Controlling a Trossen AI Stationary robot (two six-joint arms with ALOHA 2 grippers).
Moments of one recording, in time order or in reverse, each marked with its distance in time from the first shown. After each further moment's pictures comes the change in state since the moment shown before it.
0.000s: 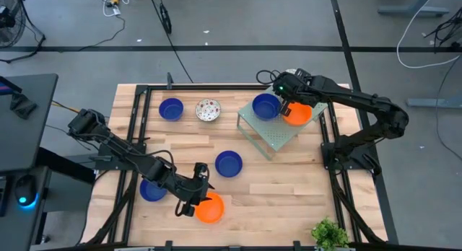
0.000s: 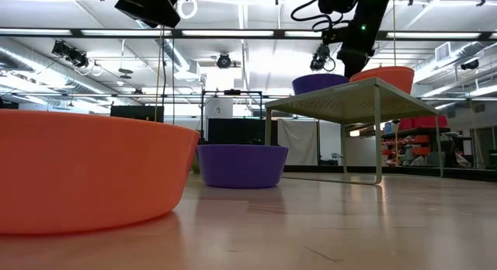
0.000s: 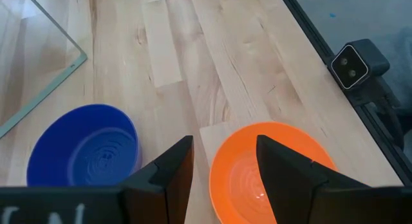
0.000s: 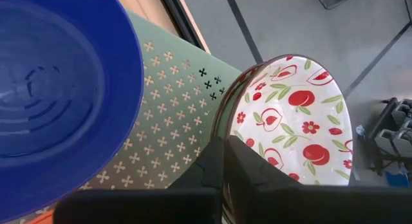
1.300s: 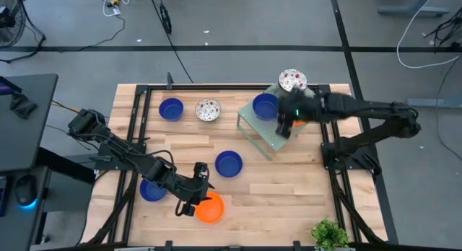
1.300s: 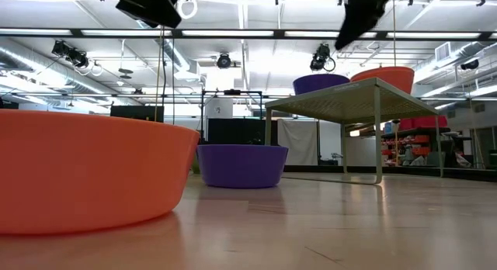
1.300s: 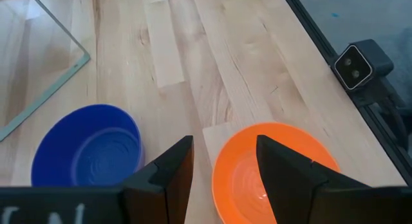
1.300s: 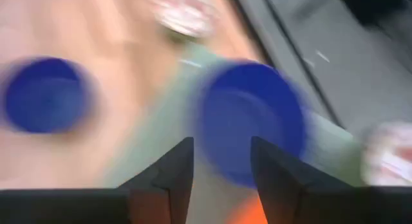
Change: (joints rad) left arm 0.000 0.000 0.000 0.000 -0.010 0.002; right arm 0.354 -0.158 0.000 0.060 -0.162 0.206
